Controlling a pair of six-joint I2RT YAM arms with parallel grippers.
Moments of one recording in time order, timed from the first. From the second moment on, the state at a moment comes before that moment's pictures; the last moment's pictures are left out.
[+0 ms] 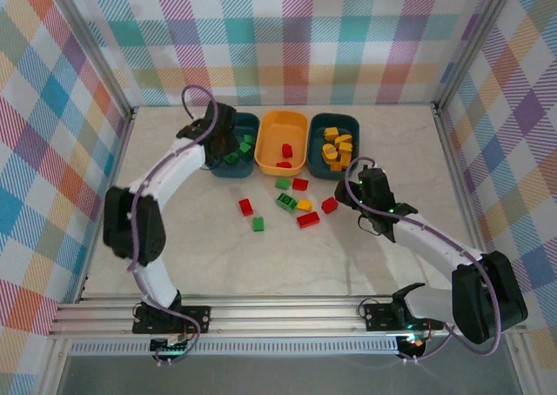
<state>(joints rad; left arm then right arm) -0.32 1.85 1.58 -0.67 -0.22 -0.75 0.42 1.22 0.63 -0.13 0.13 0.62</state>
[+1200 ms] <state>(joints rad) -0.48 1.38 0.79 -0.45 -0.01 -0.87 0.68 1.37 0.72 -0.10 0.10 0.41</state>
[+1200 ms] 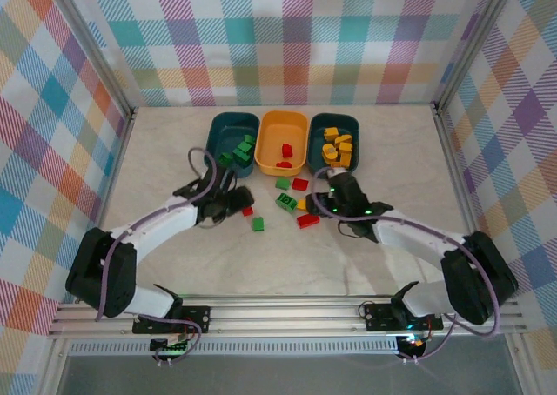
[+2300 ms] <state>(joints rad) -0.44 0.90 0.53 -0.58 -0.12 -0.92 0.88 1.82 1.19 -0.31 0.18 0.06</state>
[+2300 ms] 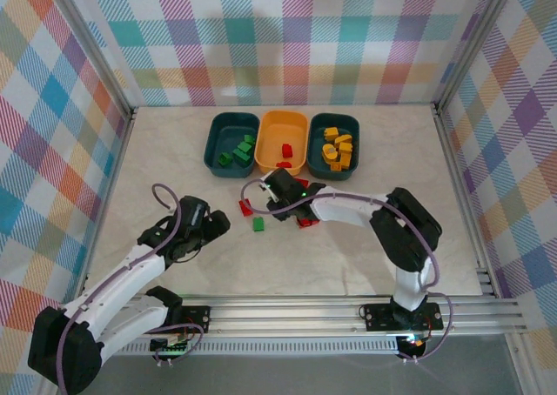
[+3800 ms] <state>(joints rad) -0.71 1.38 0.80 -0.54 -0.09 -0.83 0.68 1.54 0.97 -0.19 0.28 0.29</state>
